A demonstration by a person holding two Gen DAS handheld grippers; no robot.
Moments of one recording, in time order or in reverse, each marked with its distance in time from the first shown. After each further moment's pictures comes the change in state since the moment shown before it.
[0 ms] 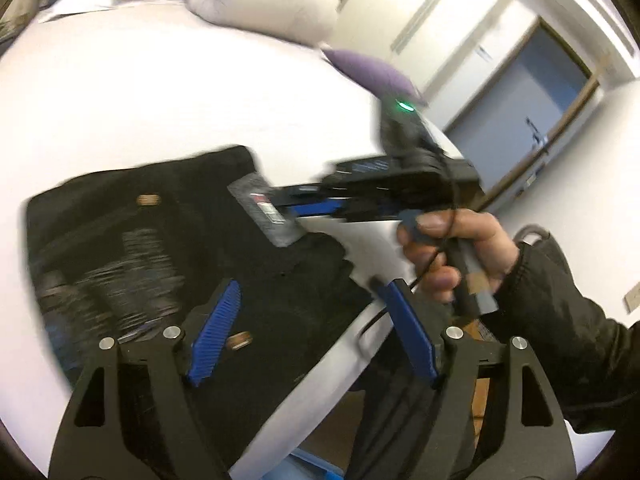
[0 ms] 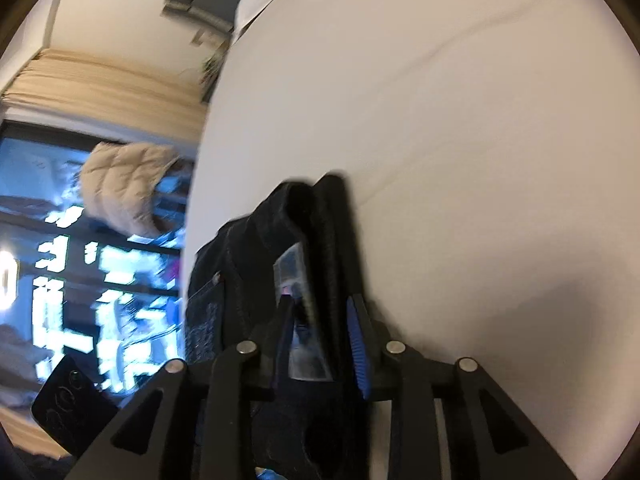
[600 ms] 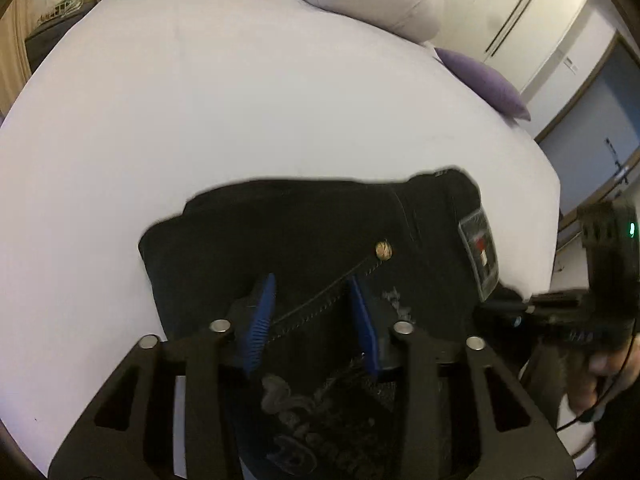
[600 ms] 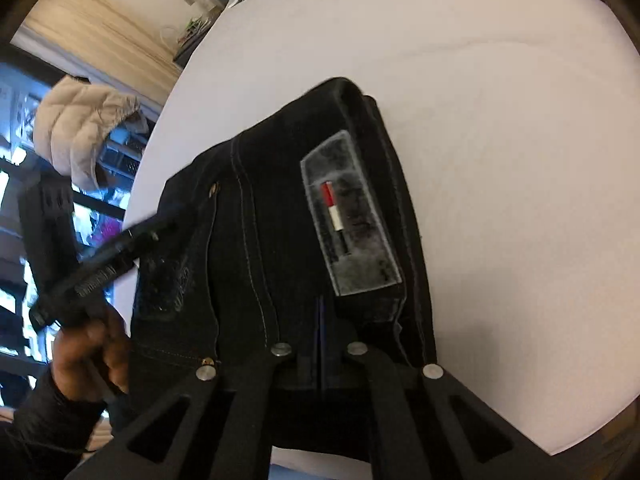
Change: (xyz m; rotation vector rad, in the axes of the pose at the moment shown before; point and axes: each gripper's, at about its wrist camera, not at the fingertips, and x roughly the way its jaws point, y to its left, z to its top) left arm 0.046 0.133 0.026 -0.086 0.048 0.274; right arm 0.032 0.061 -0.052 -0.164 0.039 -0.225
